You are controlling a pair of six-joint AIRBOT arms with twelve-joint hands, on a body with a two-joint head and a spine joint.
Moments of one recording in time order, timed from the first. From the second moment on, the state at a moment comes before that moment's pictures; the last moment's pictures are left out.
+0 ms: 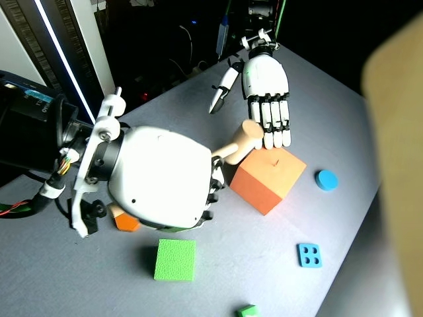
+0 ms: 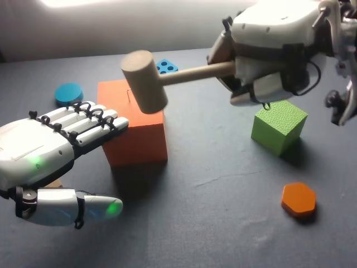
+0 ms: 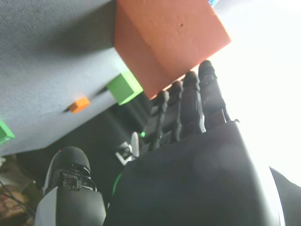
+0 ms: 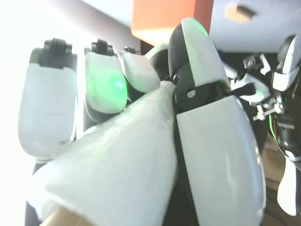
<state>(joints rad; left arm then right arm) 0.93 -0.85 0.98 -0.05 -0.86 0.95 -0.06 -1.06 1.02 -0.53 -0.06 -0.44</state>
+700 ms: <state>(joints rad) 0.93 -0.86 0.98 -0.05 -0.86 0.95 -0.13 -1.16 1.14 0.24 0.17 -1.29</state>
